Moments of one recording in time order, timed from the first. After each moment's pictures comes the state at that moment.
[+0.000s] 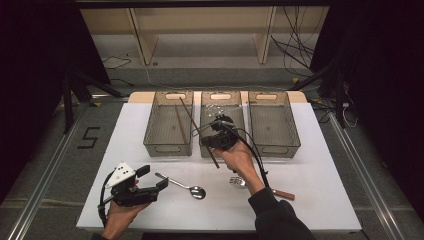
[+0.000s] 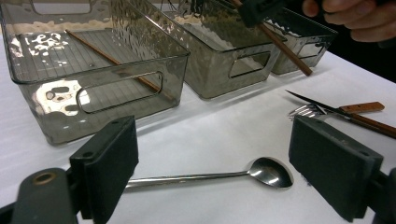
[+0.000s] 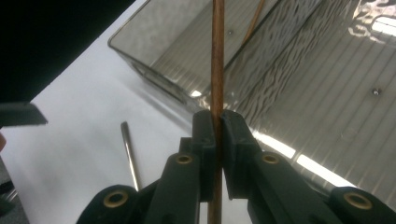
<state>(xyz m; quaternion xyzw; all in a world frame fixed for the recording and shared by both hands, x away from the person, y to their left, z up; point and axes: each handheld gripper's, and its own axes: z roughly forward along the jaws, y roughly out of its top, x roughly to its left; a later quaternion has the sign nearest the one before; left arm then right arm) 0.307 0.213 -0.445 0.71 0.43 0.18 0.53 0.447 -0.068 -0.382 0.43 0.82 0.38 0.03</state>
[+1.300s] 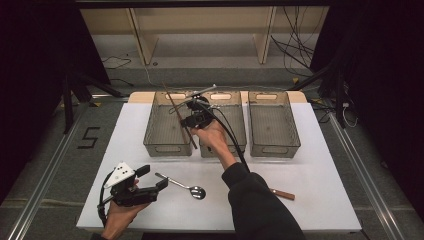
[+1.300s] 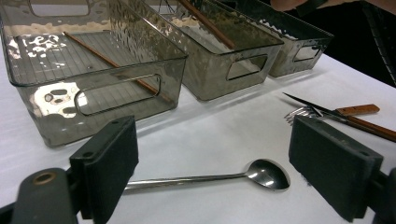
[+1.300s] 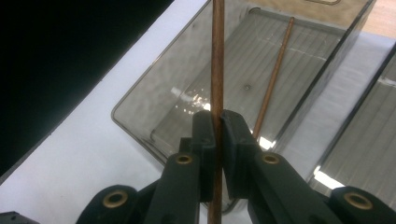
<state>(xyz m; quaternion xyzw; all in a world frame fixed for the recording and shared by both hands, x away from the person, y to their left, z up) 0.307 0.213 -0.444 0.71 0.43 0.17 0.53 0.506 -0.004 -0.370 0.44 0.81 0.38 0.02</state>
